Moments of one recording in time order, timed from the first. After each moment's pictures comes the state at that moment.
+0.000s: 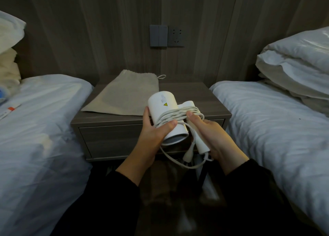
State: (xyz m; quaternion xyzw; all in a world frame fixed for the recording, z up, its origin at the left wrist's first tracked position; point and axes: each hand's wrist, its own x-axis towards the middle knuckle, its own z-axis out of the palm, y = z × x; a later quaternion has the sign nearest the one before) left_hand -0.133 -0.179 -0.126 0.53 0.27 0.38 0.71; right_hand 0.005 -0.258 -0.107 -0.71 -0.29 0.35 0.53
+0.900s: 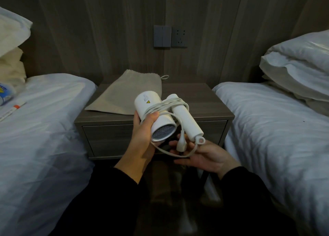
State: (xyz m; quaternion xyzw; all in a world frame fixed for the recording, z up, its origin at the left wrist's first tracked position) left_hand -0.139 -0.156 -0.131 0.38 0.26 0.43 0.78; right_hand 0.023 -0.253 -0.172 -0.30 -0.34 0.70 0.55
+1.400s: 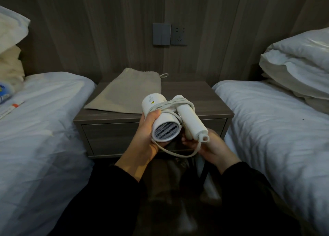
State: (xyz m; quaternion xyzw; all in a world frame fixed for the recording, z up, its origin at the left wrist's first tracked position) left_hand -0.135 -0.152 -0.143 0.36 0.24 0.34 0.83; right_hand 0.020 -0.245 -0.155 -0.48 -0.25 0.52 0.66
